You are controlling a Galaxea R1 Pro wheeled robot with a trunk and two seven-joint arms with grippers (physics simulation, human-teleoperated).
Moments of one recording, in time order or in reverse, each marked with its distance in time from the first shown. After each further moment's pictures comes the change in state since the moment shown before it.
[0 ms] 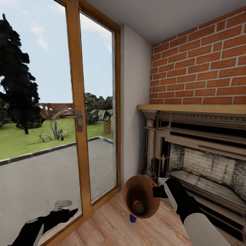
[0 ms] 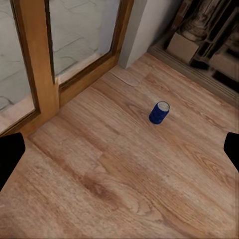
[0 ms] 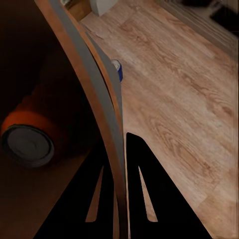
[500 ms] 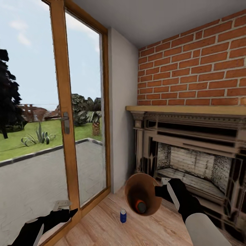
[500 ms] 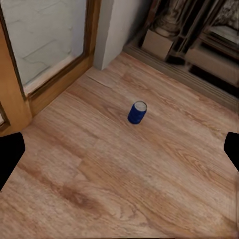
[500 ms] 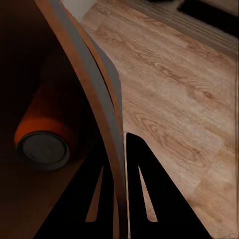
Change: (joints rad) left arm -0.001 0.000 0.000 0.000 -0.001 0.000 -0.001; right arm 0.000 -0.001 -0.074 0.000 -0.002 -0.002 0.004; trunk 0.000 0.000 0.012
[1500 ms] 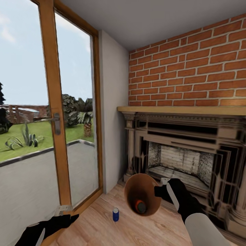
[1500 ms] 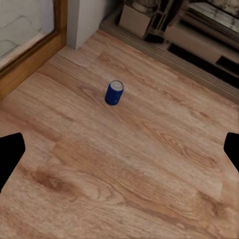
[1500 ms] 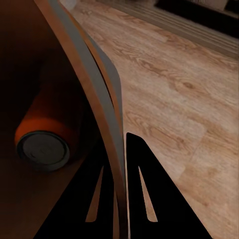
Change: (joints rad) left arm -0.009 0.000 0.000 0.088 0.000 0.000 0.003; right arm 0.000 0.002 0.006 0.002 0.001 -0.001 0.000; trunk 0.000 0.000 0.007
